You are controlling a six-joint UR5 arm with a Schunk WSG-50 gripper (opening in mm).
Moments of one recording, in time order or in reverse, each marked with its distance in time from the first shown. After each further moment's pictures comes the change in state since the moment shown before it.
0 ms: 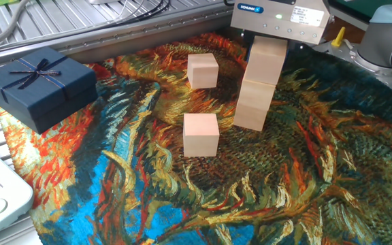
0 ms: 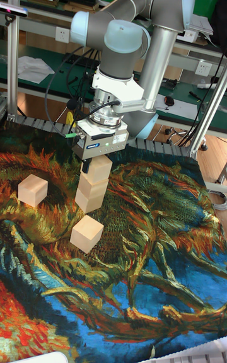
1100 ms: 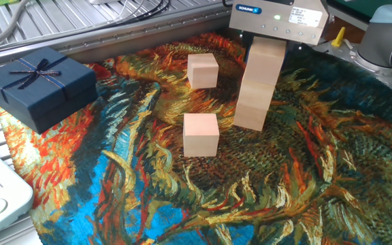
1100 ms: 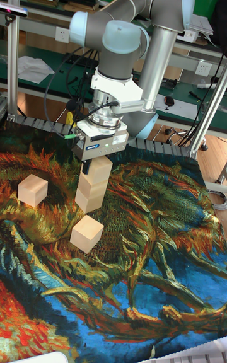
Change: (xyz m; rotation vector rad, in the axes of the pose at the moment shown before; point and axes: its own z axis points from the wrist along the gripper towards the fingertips) arm -0.003 -0.001 0.002 -0.007 -0.007 0.014
